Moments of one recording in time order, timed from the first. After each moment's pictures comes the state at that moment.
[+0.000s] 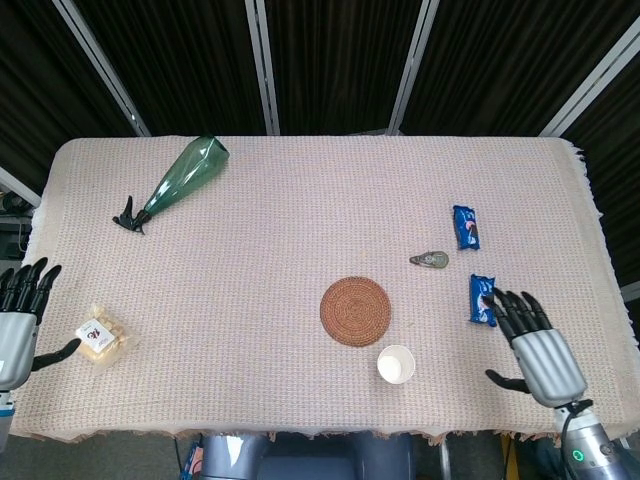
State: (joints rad) left arm -0.10 -1.08 -0.06 -1.79 1.50 1.52 0.26; right arm 0.18 -1.06 0.00 -1.77 -1.69 1.35 -0.09
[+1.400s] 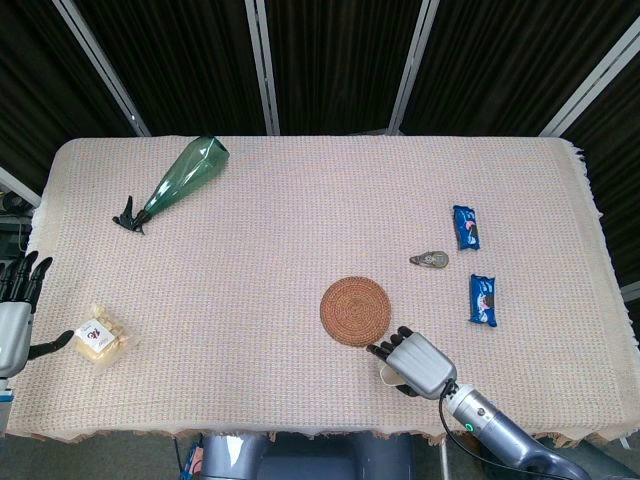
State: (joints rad) left arm -0.12 -1.08 -0.10 -1.78 1.38 1.47 0.29; right arm 0.47 -1.31 -0.01 -1.73 -1.68 0.96 -0.37
